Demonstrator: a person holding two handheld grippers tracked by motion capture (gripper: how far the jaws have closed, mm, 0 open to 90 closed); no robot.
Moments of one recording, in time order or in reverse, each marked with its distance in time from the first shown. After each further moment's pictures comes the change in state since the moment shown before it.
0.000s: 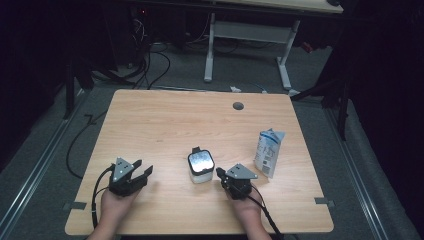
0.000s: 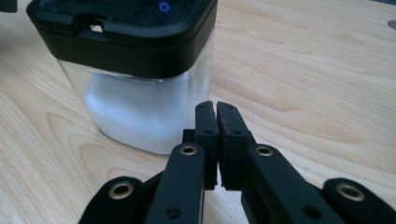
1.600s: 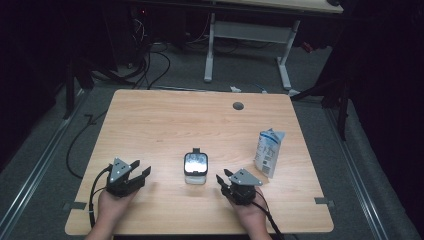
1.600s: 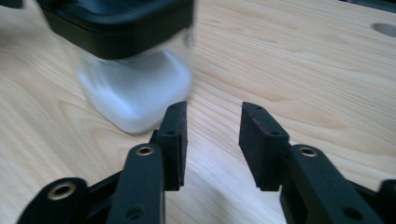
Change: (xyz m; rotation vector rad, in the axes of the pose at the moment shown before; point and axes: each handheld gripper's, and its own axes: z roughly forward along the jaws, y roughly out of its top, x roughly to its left) left arm 0.007 -0.002 -0.004 0.003 -0.013 0.003; right arm 0.000 -0.008 -0.021 -0.005 -0.031 -0.009
